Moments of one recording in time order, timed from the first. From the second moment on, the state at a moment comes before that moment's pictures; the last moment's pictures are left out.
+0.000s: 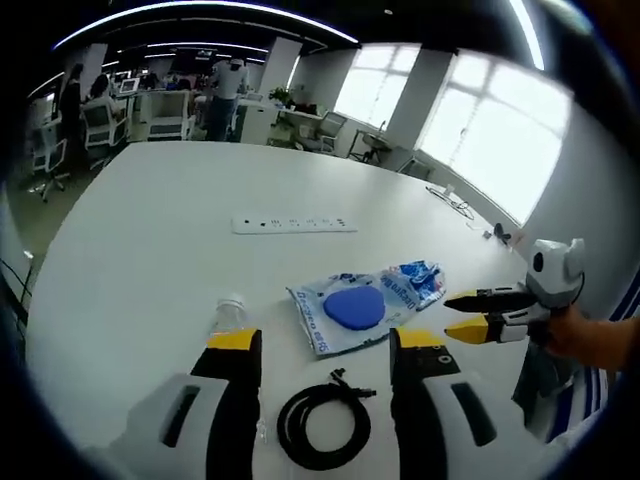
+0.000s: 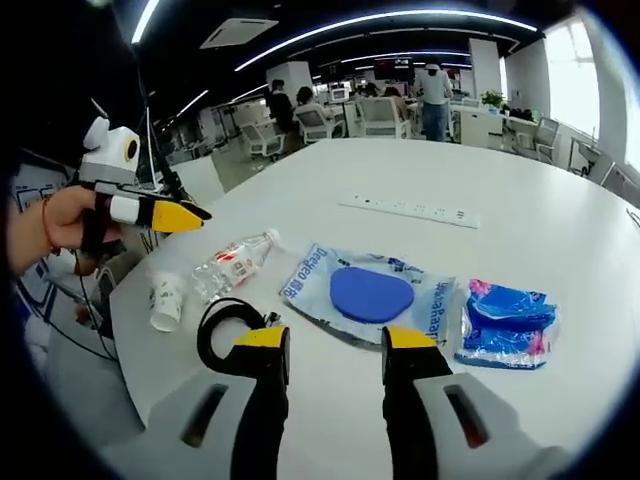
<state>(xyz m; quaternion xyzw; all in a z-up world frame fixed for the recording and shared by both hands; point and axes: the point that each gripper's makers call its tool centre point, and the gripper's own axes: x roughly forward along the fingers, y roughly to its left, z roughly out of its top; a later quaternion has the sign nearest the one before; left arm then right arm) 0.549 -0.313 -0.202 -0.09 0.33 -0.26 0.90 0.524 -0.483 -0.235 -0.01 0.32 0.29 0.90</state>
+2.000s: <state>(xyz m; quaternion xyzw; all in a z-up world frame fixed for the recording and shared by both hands) 0.472 -0.219 -0.210 -0.13 0.31 -0.20 0.92 0.515 -0.373 -0.328 -0.11 0.46 0.34 0.81</state>
